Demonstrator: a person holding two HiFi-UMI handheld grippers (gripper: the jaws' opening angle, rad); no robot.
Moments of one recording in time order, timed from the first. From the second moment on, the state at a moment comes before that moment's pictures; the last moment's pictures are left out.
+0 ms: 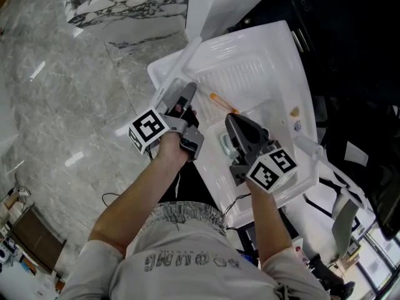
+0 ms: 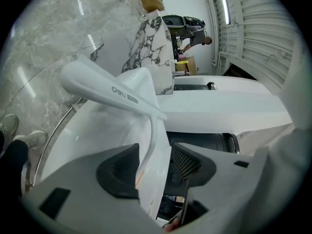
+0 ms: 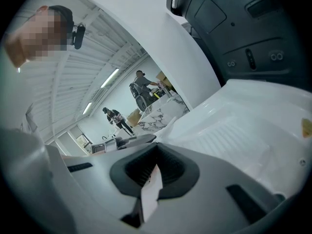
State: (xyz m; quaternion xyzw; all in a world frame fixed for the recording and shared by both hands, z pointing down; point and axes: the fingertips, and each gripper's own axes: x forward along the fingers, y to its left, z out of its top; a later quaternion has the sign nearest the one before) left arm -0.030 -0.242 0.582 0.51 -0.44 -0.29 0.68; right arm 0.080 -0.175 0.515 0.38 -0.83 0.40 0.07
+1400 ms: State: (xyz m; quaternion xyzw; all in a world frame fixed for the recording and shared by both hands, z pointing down) left arm -0.049 -0.157 0.416 0.85 -0.36 -0.10 0.38; right arm 0.059 -0.122 0.431 0.41 -0.85 0.32 0.05
